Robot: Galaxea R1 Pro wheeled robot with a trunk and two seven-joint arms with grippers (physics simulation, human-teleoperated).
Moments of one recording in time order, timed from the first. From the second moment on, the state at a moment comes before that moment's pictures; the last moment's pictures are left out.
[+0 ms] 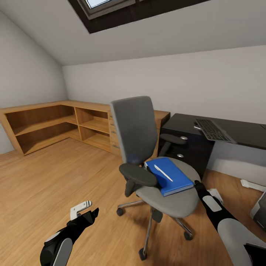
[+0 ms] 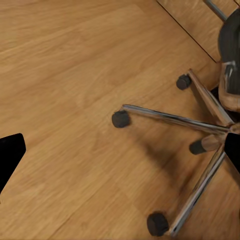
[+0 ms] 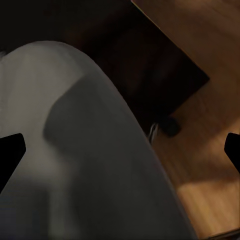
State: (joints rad) left arm -0.06 -0.08 0.01 -1.62 0.46 0.62 0.29; right arm -0.78 -0.16 -0.22 -0.37 -0.99 -0.08 -0.08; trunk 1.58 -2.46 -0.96
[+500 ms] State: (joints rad) left arm -0.06 -0.08 0.01 -1.62 0.45 0.62 0.29; right arm -0.78 -0.16 -0.22 -0.38 -1.02 -0.08 -0.08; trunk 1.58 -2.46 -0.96
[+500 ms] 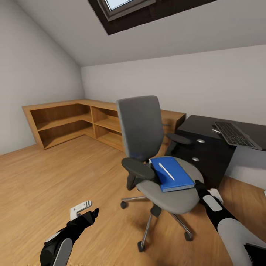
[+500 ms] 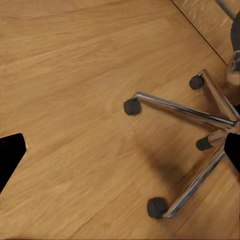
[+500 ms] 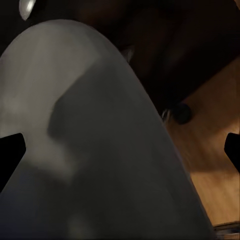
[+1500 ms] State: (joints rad) left arm -0.06 -0.08 -0.03 -1.61 0.45 0.62 0.29; right arm -0.78 -0.16 -0.22 -0.39 -1.03 -0.08 -0.08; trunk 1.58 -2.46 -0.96
